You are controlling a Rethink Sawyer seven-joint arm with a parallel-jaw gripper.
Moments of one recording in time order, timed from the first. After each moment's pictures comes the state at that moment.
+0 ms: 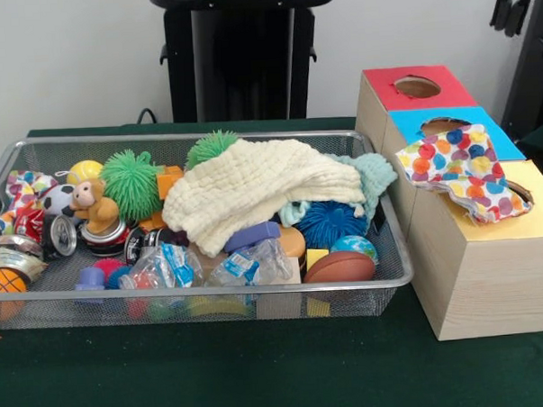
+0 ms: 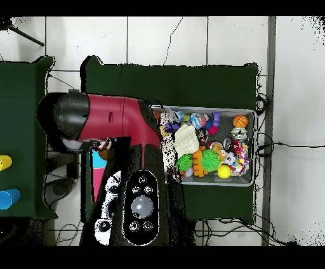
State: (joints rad) arm 0.11 -0.72 -0.09 1.34 0.17 1.23 2.19
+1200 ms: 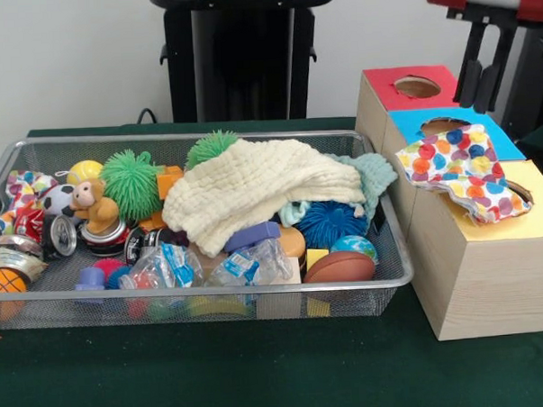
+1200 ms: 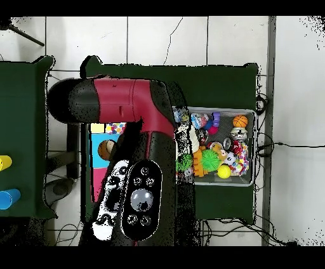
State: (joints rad) arm 0.12 -0.62 -0.23 1.17 0.03 0.80 2.19
